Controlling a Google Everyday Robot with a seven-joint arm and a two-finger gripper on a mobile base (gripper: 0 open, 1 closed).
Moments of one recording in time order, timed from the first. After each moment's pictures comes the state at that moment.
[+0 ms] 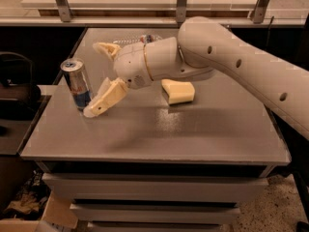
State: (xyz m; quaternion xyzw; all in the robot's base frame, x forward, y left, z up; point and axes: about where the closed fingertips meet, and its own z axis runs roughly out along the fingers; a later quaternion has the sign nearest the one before) arm 0.516 0.149 0.932 -0.63 0.49 0.37 0.48
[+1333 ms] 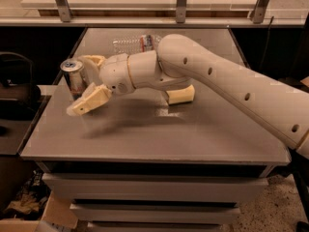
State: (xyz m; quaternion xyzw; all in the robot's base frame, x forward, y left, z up) arm 0.535 0.193 0.899 -0.60 0.49 0.41 0.48
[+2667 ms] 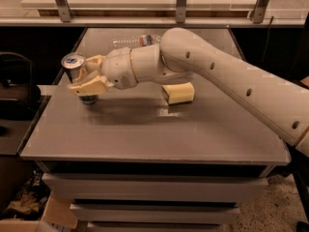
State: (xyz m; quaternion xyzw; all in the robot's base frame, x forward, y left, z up) arm 0.543 0.189 0.912 -0.60 0.48 0.41 0.49
